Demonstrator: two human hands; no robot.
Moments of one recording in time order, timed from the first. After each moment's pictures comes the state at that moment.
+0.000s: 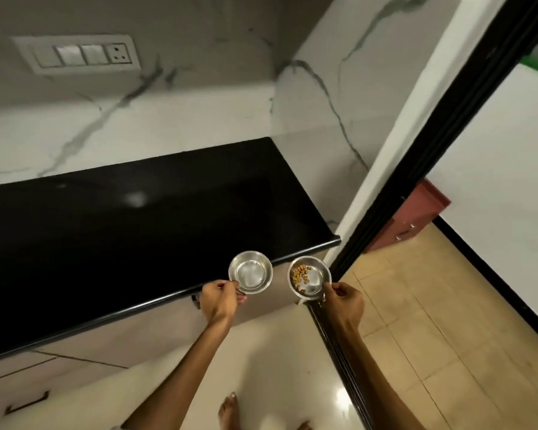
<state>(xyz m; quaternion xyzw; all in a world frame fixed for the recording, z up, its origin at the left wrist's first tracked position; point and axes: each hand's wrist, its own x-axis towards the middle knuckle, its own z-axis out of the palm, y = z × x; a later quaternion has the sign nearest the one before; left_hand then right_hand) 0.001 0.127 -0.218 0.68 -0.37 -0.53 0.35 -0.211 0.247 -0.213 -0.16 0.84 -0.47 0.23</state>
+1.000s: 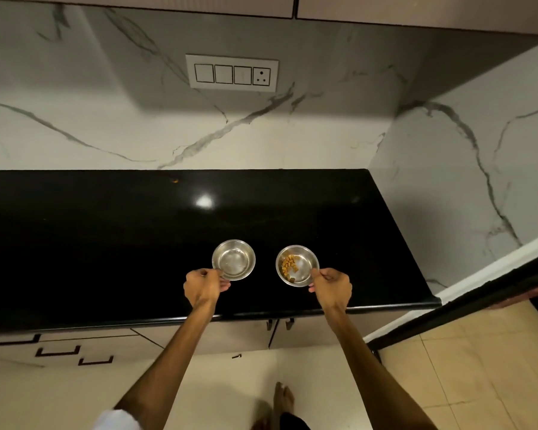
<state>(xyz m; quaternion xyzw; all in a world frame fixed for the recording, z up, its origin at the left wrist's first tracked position) 0.224 -0.014 -0.206 0.74 -0.26 -0.45 0.43 -0.039 0.037 -0.211 -0.33 0.77 -0.45 0.32</state>
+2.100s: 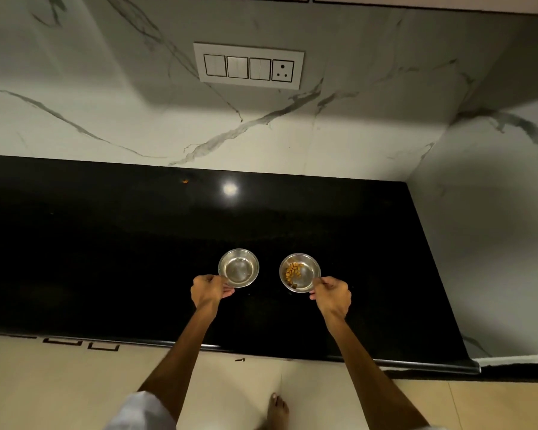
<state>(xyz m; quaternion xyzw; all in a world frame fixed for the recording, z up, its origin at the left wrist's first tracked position) 0.197 -0.099 -0.248 0.76 -0.19 -0.48 0.40 -0.067 -0.078 -0.252 -0.32 0.78 -0.36 0.39</state>
